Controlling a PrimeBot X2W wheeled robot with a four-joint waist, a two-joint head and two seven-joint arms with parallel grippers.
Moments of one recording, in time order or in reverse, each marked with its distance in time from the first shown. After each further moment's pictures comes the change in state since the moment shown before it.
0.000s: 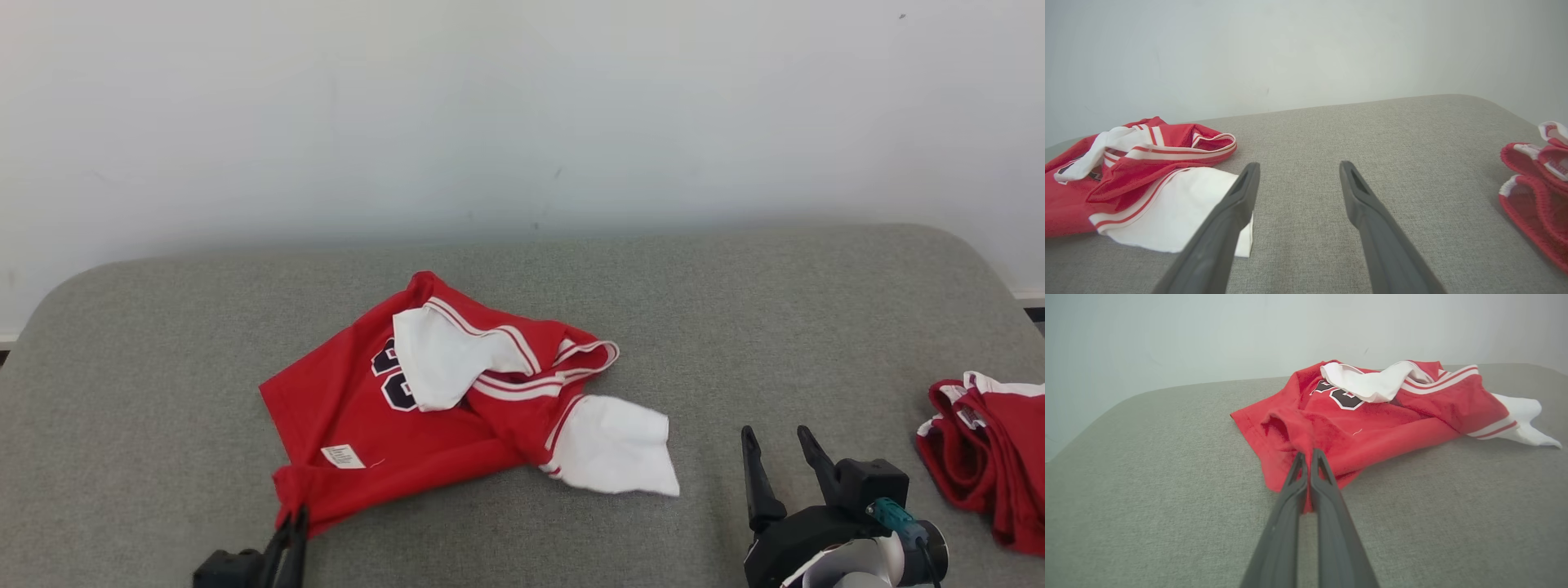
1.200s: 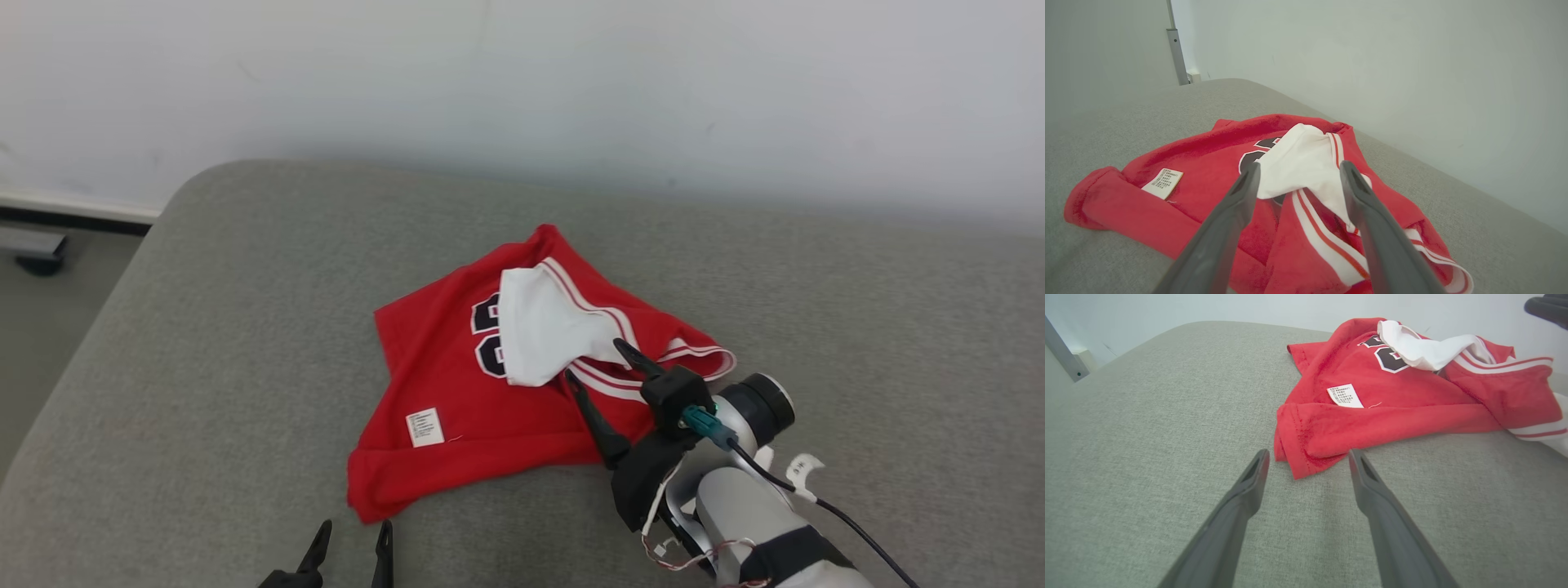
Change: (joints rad) left arm 0.065 -0.154 0.092 -0.012 0.080 0.003 0.000; right arm -0.320 0.000 0.493 0.181 -0.050 0.000 0.013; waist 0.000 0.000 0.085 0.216
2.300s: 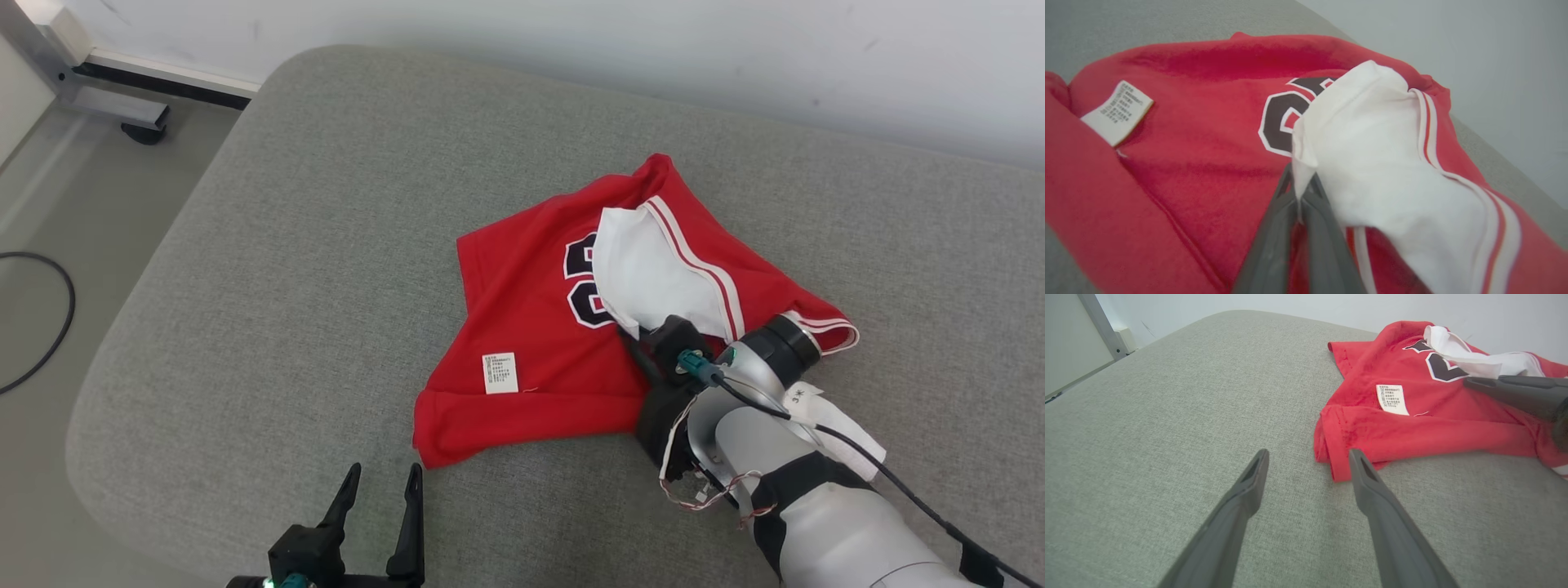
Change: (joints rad) left arm -0.066 -0.012 -0.074 -0.078 -0.074 0.028 0.000; right arm -0.243 -0.024 0.091 0.334 -0.090 0.000 0.008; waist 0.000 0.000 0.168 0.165
